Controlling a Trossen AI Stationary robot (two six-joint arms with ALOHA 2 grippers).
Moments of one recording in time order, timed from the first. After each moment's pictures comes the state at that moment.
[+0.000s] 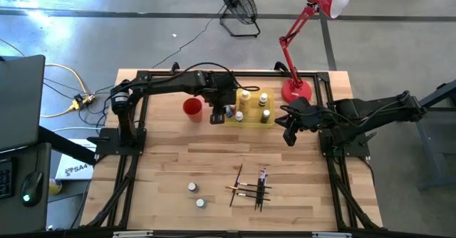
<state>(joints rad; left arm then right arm) 0.29 1.83 1.67 -0.96 0.05 0.29 0.17 0.99 1.00 -0.72 0.37 0.60</state>
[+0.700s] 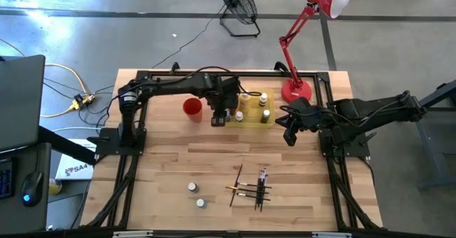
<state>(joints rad) 0.29 1.92 1.67 -0.97 0.07 0.30 0.17 0.99 1.00 -0.73 0.37 0.60</state>
